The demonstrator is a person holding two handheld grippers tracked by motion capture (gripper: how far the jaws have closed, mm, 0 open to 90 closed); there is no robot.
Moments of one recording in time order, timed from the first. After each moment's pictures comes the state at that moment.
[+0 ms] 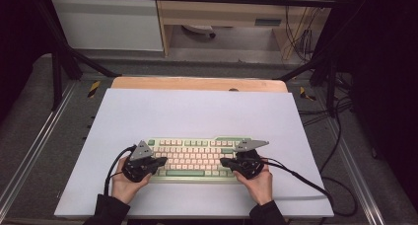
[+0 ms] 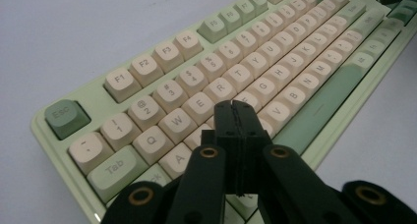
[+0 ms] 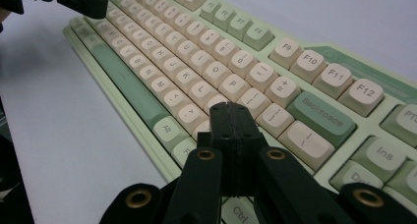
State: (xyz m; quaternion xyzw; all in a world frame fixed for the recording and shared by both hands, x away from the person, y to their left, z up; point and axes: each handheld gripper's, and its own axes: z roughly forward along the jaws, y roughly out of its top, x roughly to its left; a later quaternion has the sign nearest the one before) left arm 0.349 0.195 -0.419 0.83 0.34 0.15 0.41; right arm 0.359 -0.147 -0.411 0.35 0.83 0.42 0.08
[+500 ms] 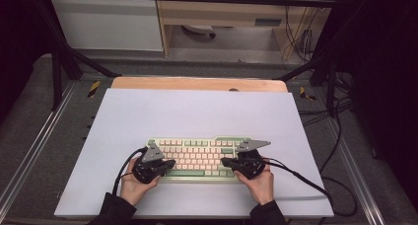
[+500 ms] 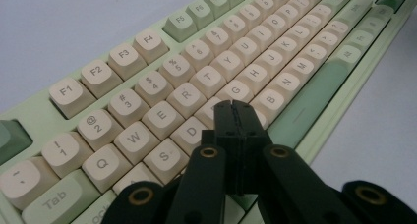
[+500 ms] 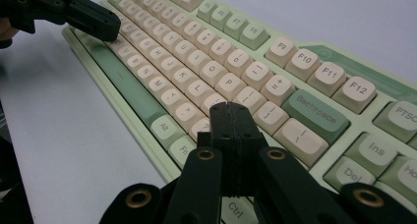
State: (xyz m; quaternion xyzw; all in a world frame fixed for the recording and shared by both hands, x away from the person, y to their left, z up) left arm 0.351 0.173 -0.427 0.85 0.32 0.13 0.40; right arm 0.358 -0.150 -0.411 0.35 0.83 0.43 0.08
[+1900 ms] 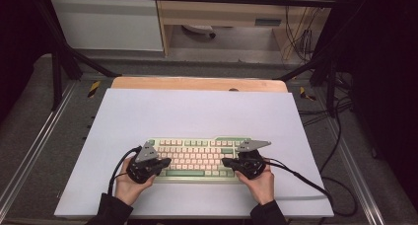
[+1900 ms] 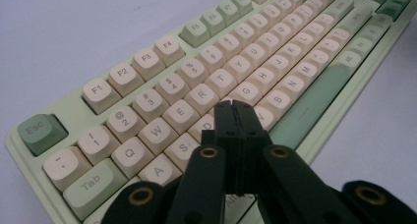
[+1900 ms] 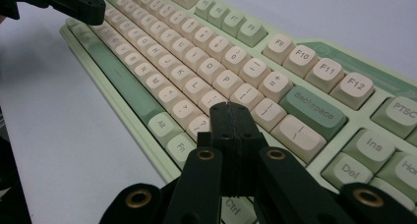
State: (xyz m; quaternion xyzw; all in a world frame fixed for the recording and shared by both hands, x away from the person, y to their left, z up) left arm 0.347 0.185 -0.416 0.84 0.33 0.15 0.40; right arm 0.359 -0.151 -0.413 0.35 0.83 0.42 0.08
